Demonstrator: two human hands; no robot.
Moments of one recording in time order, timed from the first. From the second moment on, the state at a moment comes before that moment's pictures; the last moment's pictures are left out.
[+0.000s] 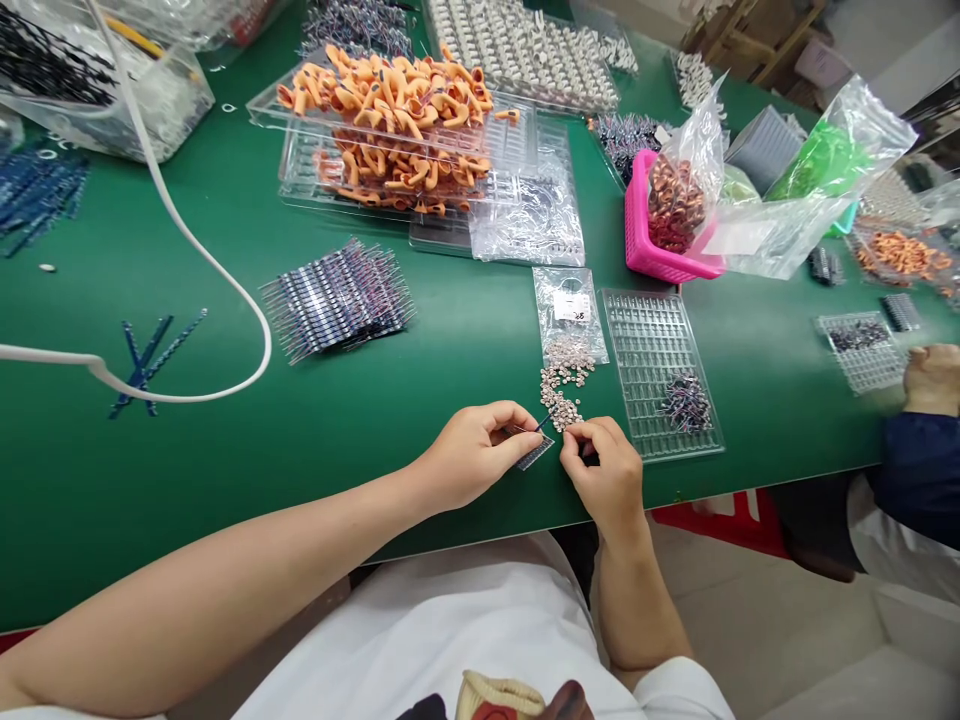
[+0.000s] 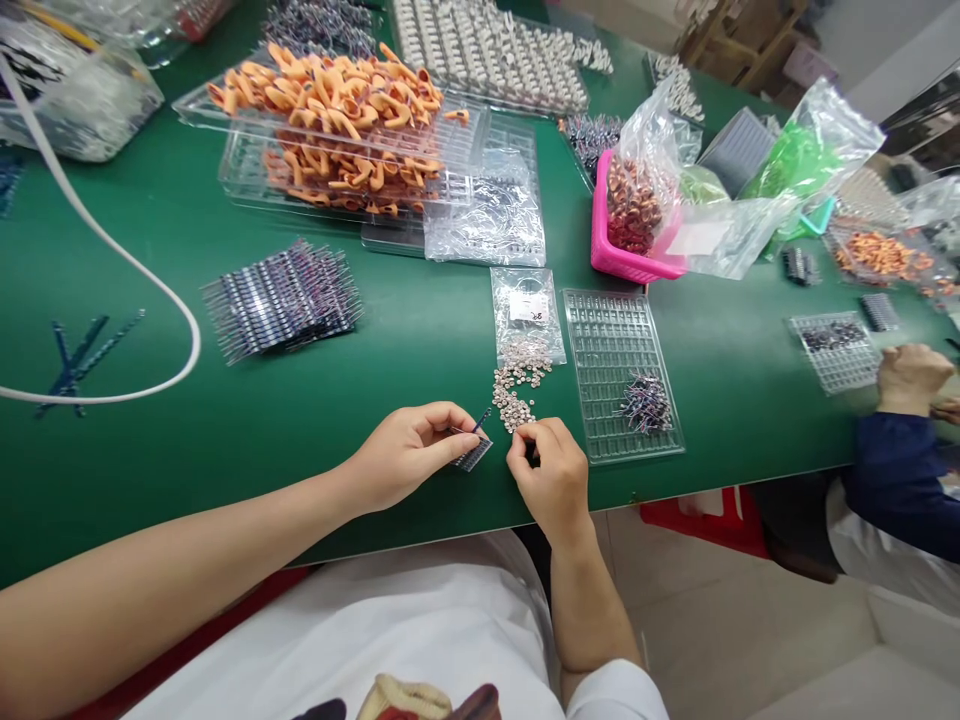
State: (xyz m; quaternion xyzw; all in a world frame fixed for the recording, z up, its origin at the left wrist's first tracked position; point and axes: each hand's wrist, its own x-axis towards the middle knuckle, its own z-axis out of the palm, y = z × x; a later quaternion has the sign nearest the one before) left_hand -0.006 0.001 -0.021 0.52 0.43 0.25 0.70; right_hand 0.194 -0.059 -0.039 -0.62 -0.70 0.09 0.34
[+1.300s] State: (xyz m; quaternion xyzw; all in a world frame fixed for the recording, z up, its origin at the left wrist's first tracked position) left_hand -0.010 -0.013 -0.009 0.69 0.32 0.35 0.54; right_hand 0.170 -0.064 -0.035 -0.59 -0.64 0.10 0.49
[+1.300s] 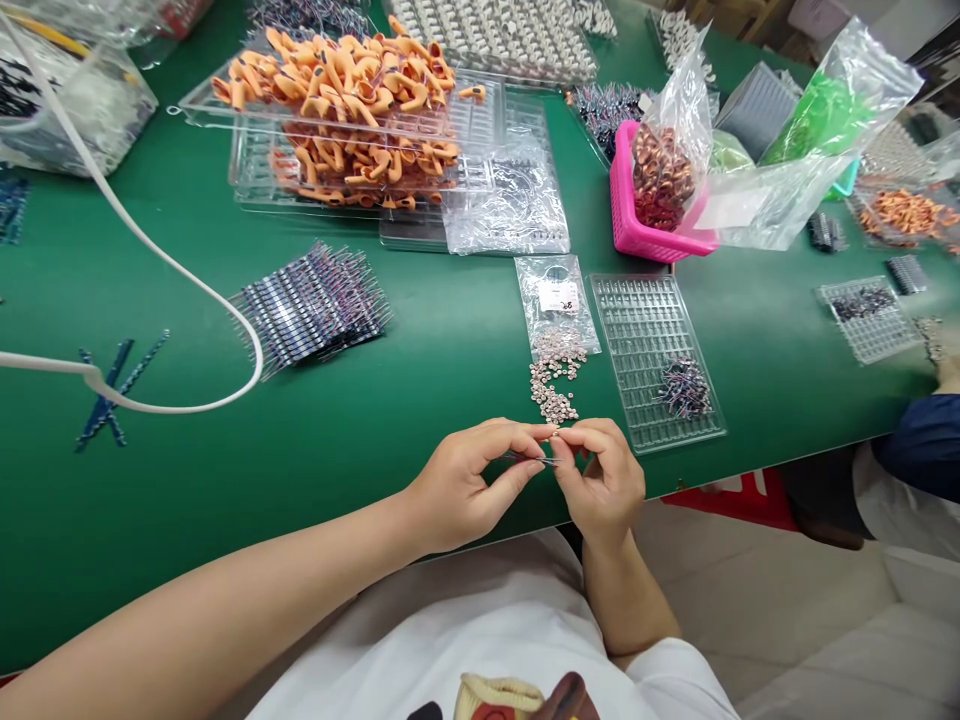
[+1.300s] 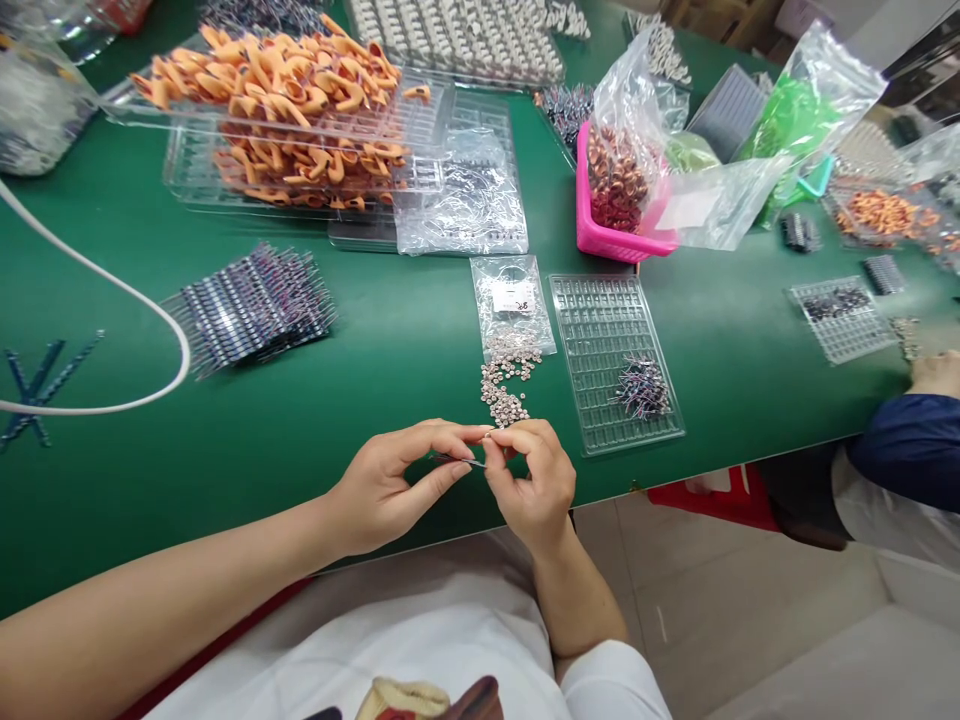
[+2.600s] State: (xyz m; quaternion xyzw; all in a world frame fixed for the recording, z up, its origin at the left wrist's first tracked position) left_hand -0.009 -0.012 -0.012 0.65 0.33 0.34 0.59; right_hand 0.172 -0.062 -0.034 -0.56 -0.68 0.07 0.47
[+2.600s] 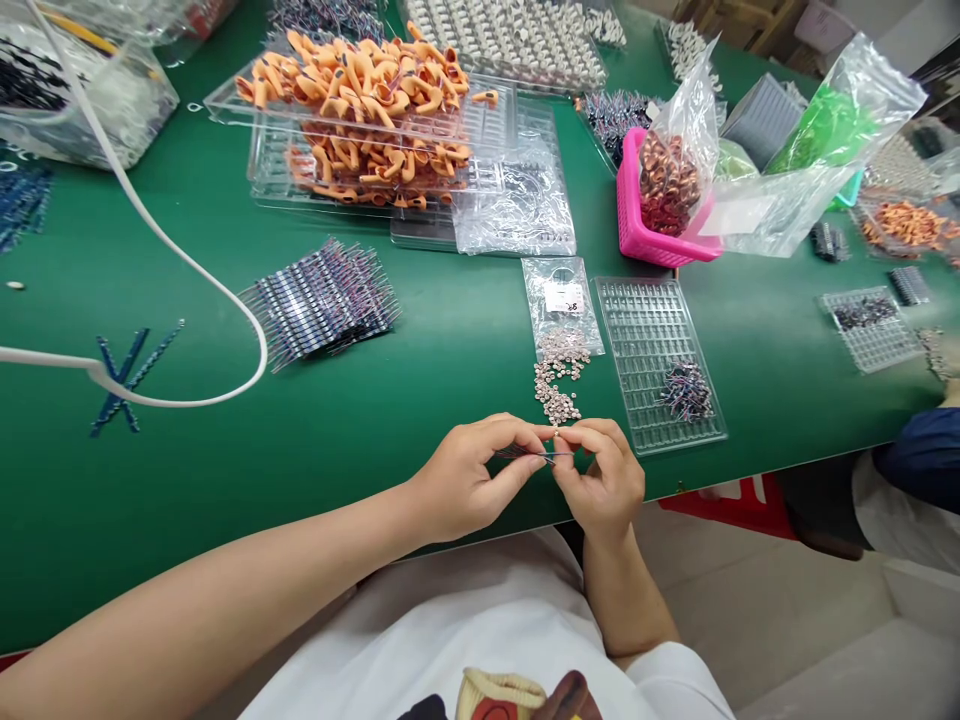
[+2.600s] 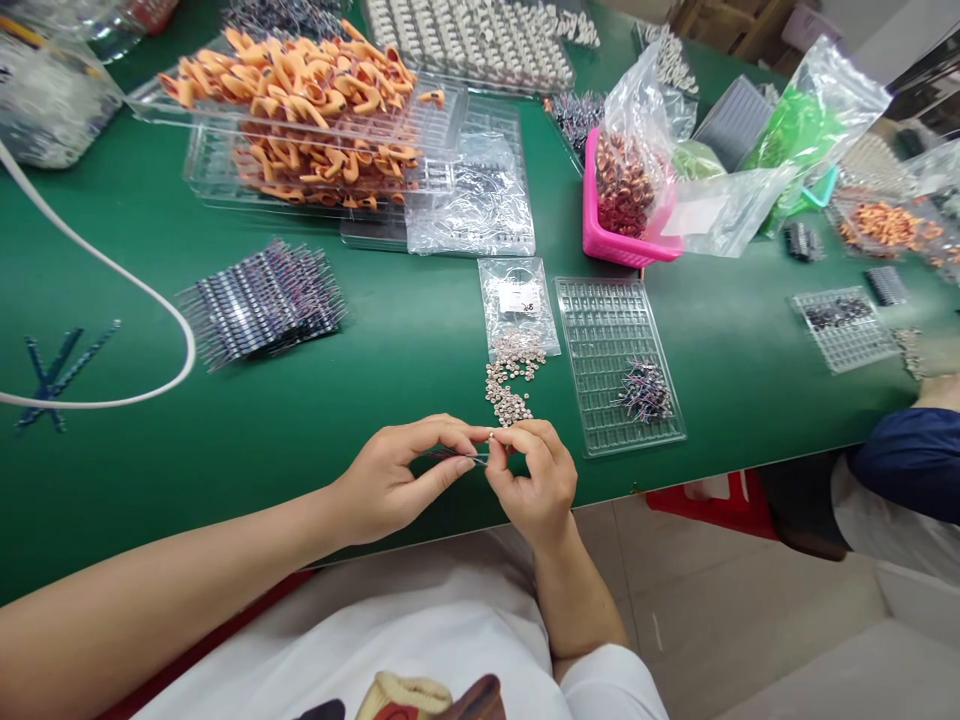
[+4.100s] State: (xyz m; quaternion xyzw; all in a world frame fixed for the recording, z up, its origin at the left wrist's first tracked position) left_hand -0.001 -0.006 -0.016 0.37 0.42 0.29 0.78; right_hand 0.168 -0.068 -0.037 -0.57 -0.48 0.35 0.56
